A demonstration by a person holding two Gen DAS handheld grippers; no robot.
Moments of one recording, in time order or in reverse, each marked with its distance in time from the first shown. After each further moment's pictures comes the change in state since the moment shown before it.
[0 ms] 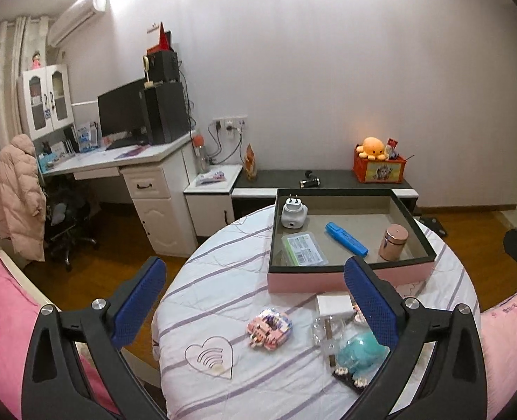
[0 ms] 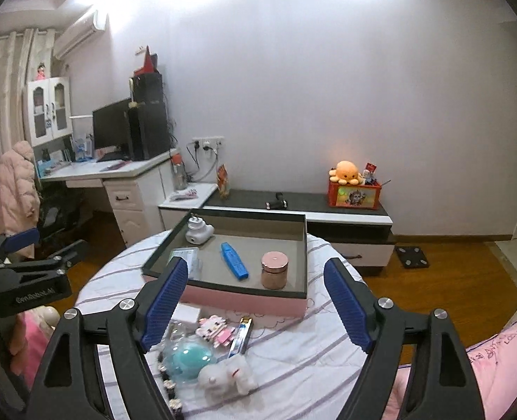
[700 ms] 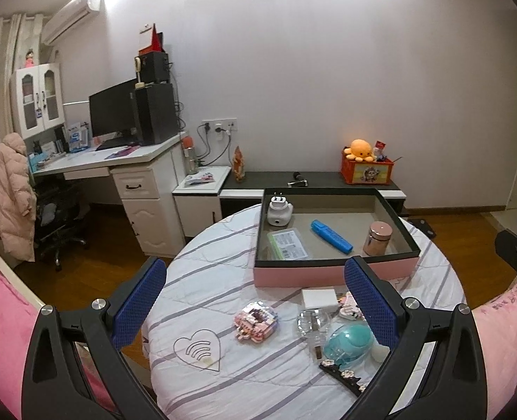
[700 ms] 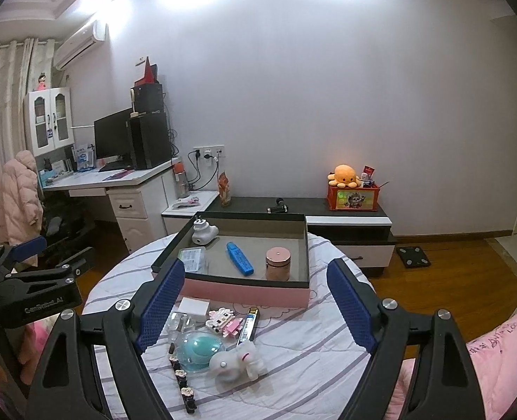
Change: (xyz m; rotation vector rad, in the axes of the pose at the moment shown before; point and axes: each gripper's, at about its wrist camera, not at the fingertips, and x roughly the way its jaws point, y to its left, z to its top) left arm -0.010 -0.005 -0.007 -0.005 -0.006 -0.057; right arm -0.015 0.001 -0.013 0.019 -0.021 -0.025
